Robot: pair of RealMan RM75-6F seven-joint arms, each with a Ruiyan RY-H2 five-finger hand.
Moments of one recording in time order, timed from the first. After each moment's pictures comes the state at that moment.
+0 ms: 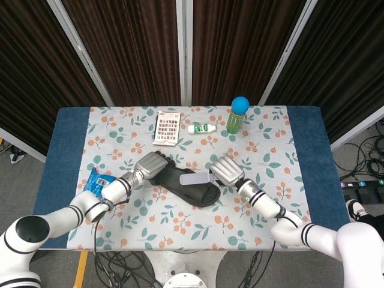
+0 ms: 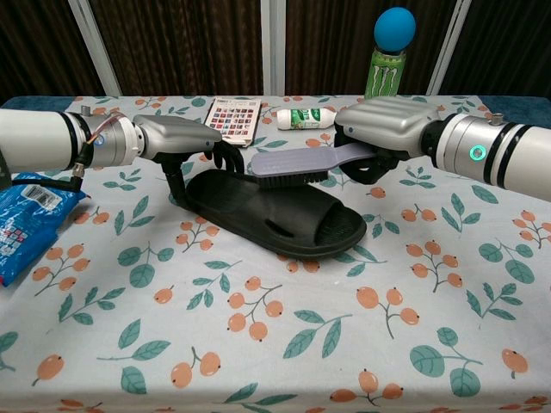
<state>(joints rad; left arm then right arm) -1.02 -1.71 -0.05 -0.93 1.50 0.59 -0.26 0.88 -1.65 0.10 -1.12 -1.47 0.82 -0.06</state>
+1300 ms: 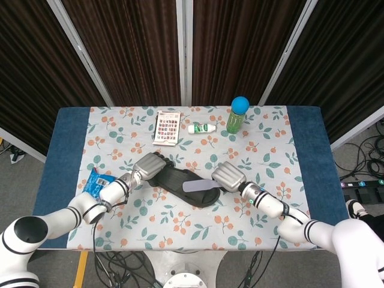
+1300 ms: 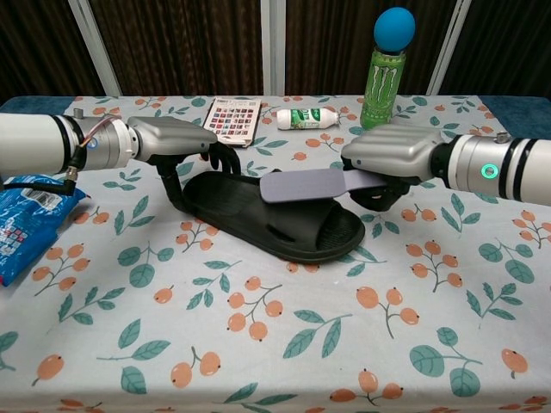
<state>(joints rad) -1.01 -1.70 -0.03 -0.94 1.48 0.62 -0.24 0.91 -1.62 -0.03 -1.07 -1.59 0.79 0.12</state>
